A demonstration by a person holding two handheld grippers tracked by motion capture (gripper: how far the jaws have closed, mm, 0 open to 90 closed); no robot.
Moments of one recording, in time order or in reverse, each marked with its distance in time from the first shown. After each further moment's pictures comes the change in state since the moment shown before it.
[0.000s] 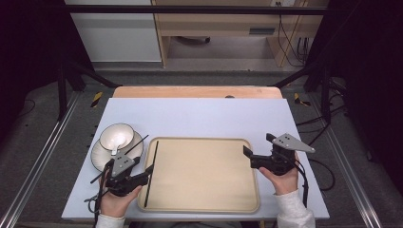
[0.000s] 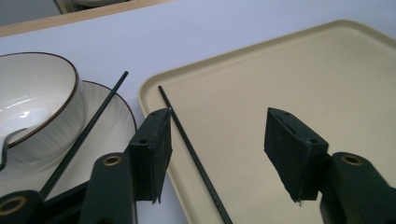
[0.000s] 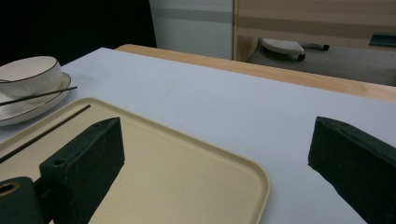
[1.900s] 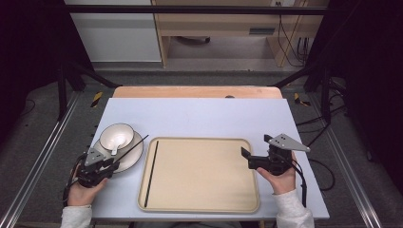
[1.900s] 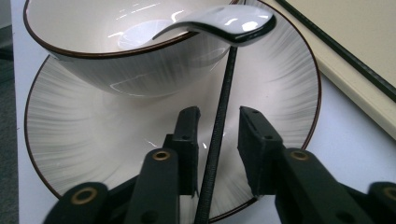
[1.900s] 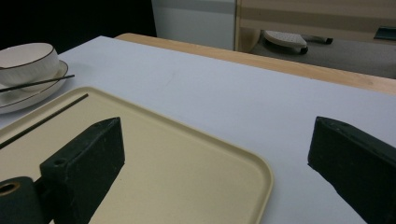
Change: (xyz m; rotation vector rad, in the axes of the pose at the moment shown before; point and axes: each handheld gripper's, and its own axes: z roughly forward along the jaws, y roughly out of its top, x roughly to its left) left arm 0.110 -0.038 0.003 0.203 0.091 0.084; right arm 0.001 -0.005 0.007 0.036 0.002 -0.016
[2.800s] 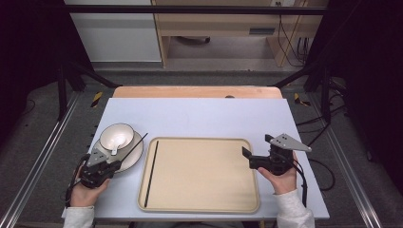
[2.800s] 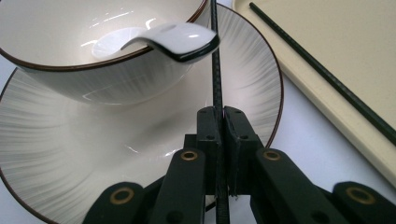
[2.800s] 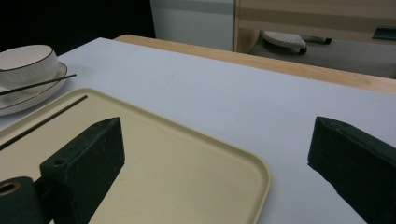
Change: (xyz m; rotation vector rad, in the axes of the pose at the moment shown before) left arm -0.014 0.007 -0.004 -0.007 -0.036 -0.006; right arm -0.002 0.000 -0.002 -0.004 -0.001 0.006
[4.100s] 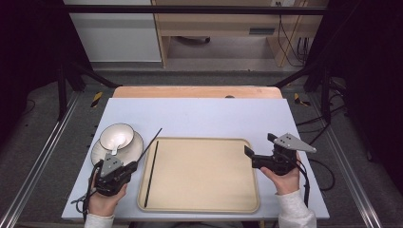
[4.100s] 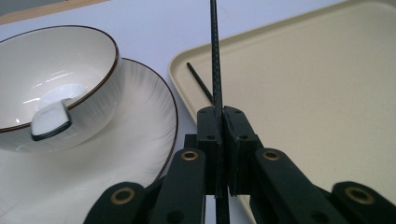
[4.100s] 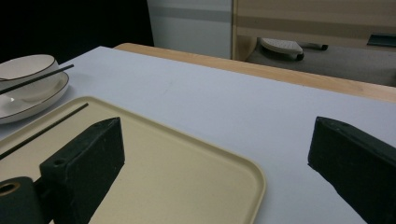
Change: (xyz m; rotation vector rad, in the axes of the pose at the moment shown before) left arm -0.073 0.022 -0.015 -0.137 0.013 -0.037; right arm -0.002 0.004 -0.008 -0.029 -0.006 0.007
